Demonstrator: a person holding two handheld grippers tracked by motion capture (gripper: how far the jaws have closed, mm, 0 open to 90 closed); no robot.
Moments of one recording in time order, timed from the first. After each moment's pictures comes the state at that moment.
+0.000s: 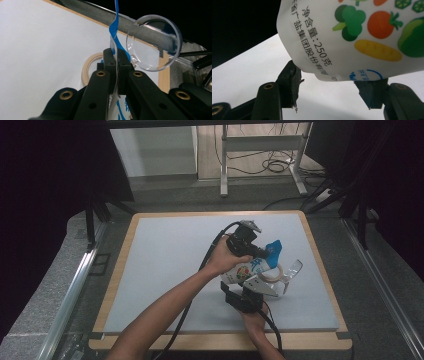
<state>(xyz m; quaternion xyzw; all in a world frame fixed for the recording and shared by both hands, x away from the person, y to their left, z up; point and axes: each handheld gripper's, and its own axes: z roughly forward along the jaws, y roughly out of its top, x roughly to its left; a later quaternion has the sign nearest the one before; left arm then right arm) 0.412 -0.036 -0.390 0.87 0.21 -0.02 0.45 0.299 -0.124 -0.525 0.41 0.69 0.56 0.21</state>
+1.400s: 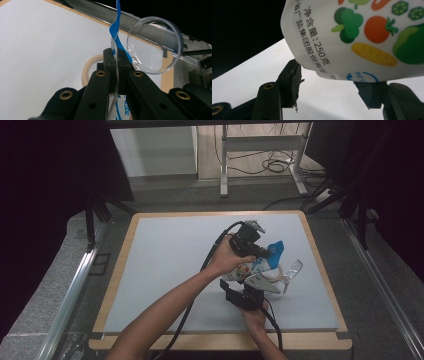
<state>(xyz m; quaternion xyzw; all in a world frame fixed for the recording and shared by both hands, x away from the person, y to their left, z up) 0.408 -0.041 -0.383 0.88 0.21 -0.01 0.43 0.304 -0.126 -0.518 0.40 0.69 0.57 0.19</state>
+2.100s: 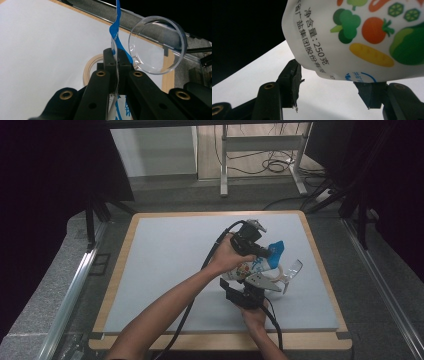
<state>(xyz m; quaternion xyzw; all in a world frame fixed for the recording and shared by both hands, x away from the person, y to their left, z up) 0.412 -0.046 -0.383 0.88 0.21 -0.01 0.42 0.306 -0.127 -0.514 0.41 0.68 0.58 0.18</state>
